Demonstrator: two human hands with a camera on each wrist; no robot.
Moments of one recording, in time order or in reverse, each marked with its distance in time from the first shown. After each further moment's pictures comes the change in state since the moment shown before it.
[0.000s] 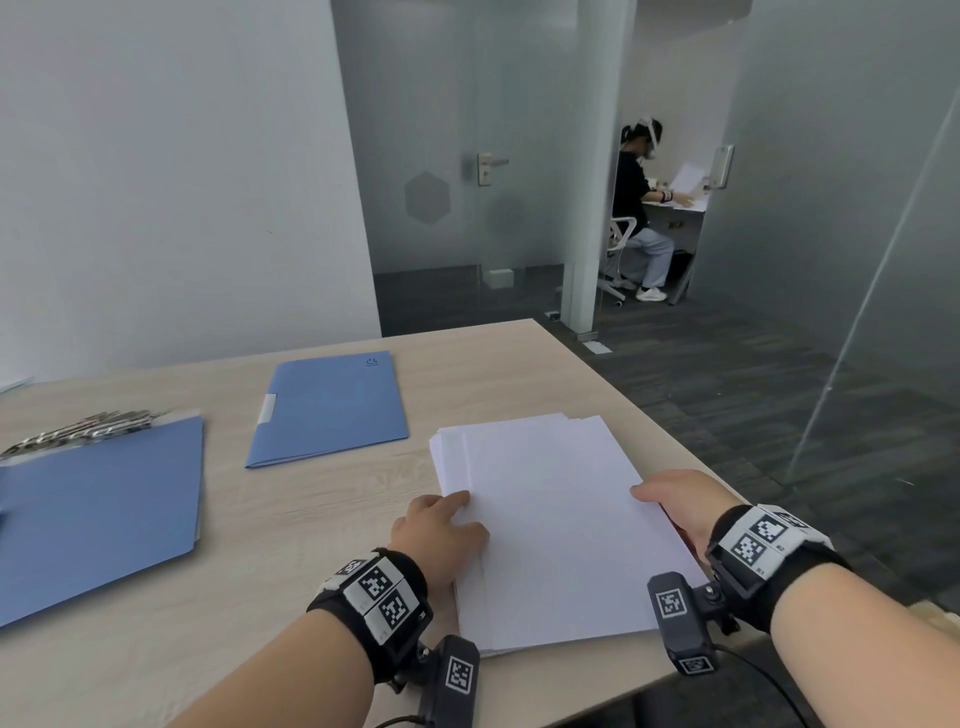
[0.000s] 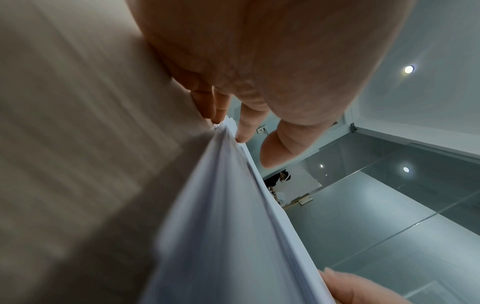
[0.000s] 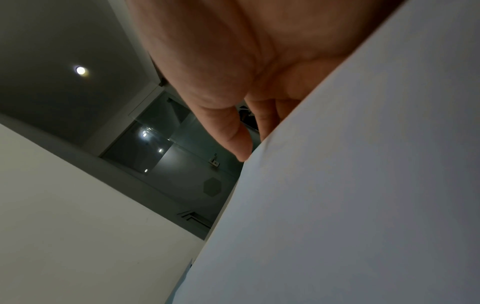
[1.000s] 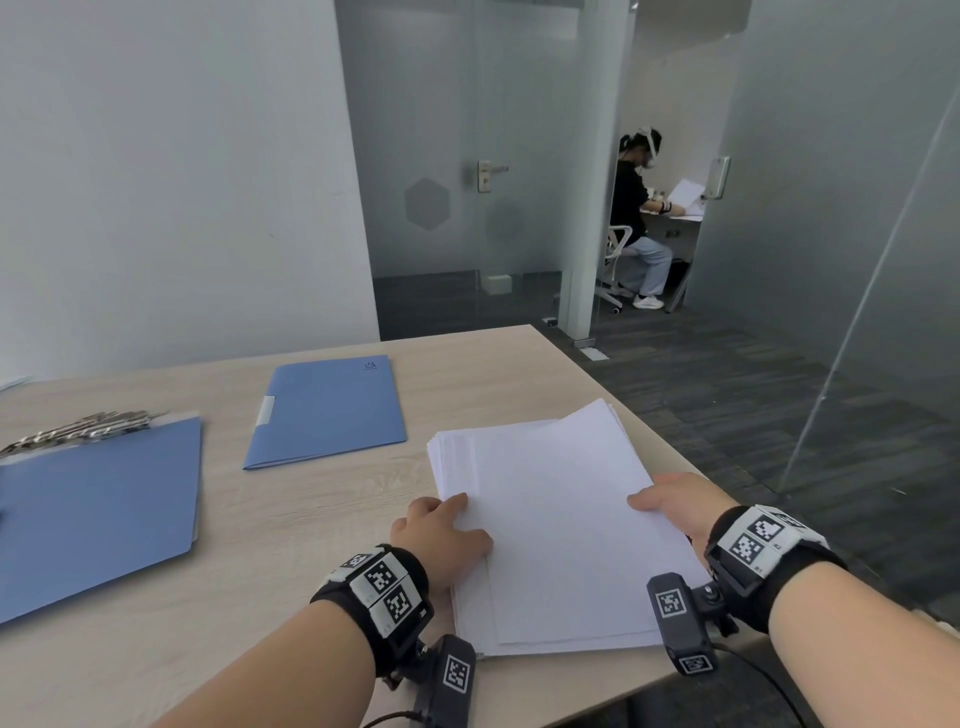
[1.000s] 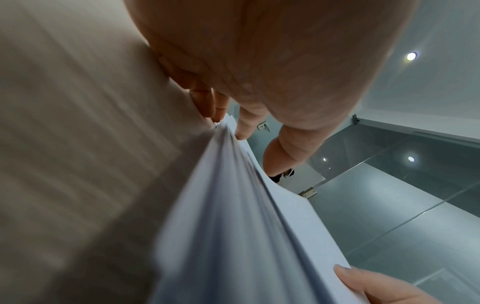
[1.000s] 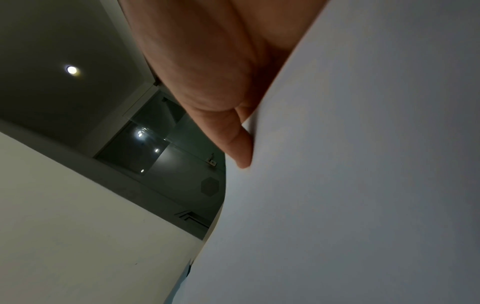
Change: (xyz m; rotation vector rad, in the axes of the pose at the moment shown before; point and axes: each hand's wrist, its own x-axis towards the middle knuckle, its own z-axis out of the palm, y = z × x) left_hand -0.008 0.010 0.000 0.117 -0.021 -0.014; right_hand -0.010 -0.008 -0.004 0.002 -0.012 0.001
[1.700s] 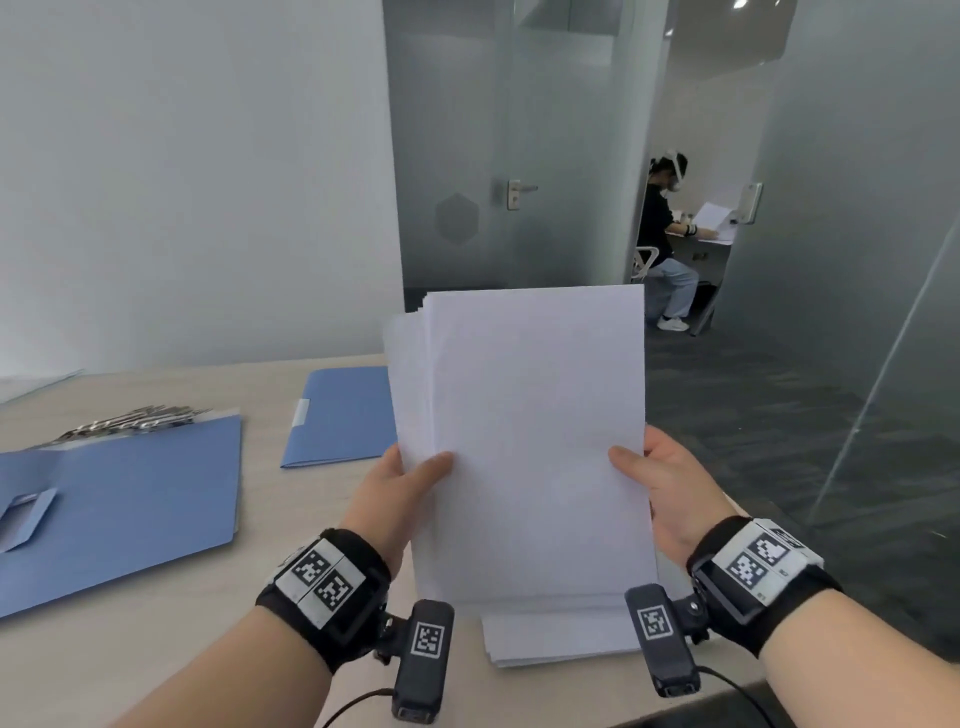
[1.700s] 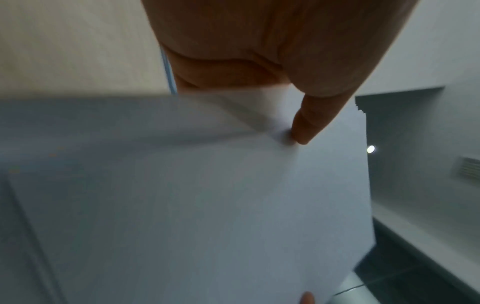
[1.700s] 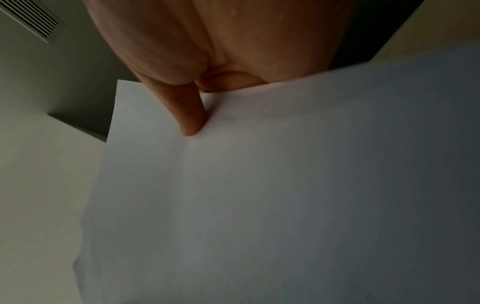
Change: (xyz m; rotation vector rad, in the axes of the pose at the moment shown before) left_hand -0.031 -0.020 -0.062 -1.086 0.201 0.279; right_hand -0.055 -0.054 0.050 0.506 -0.235 -0.430
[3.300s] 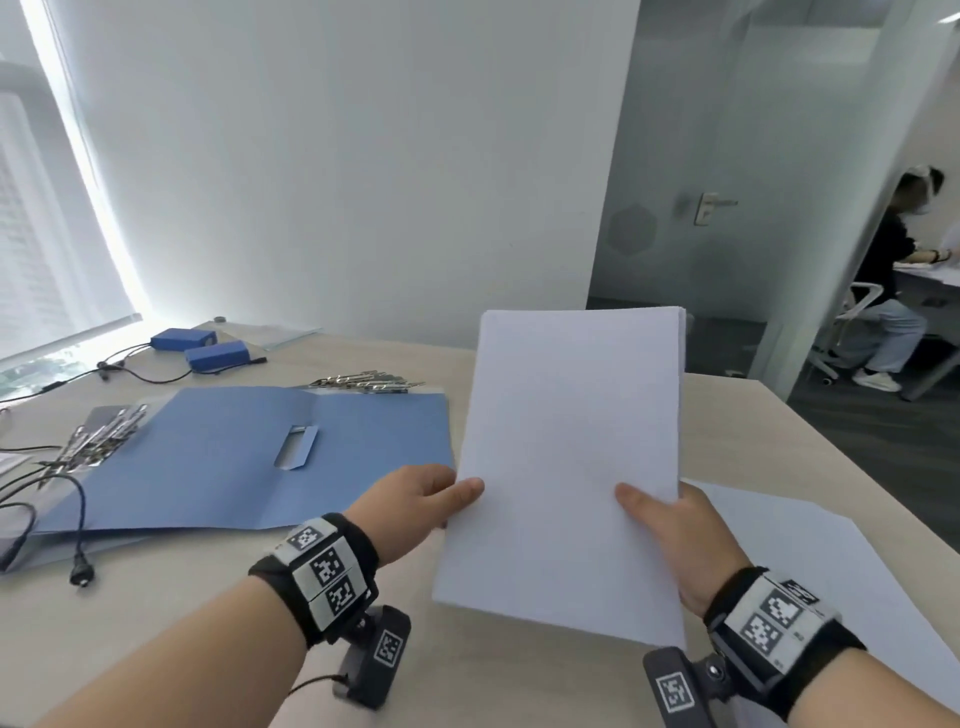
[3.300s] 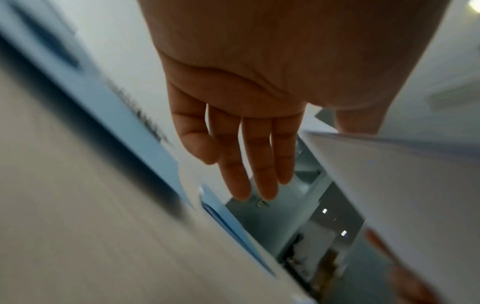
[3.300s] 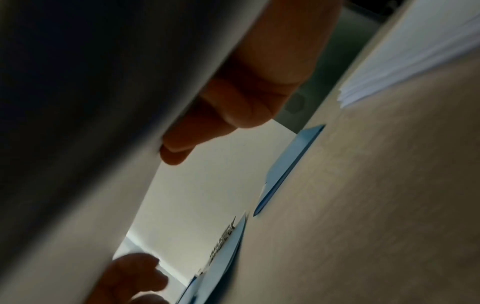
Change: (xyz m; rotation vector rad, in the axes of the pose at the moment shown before) left_hand -0.040 0.032 -0.225 0.841 0.111 -0.018; right_hand 0.007 0.060 0.201 -0.260 -0.248 0.057
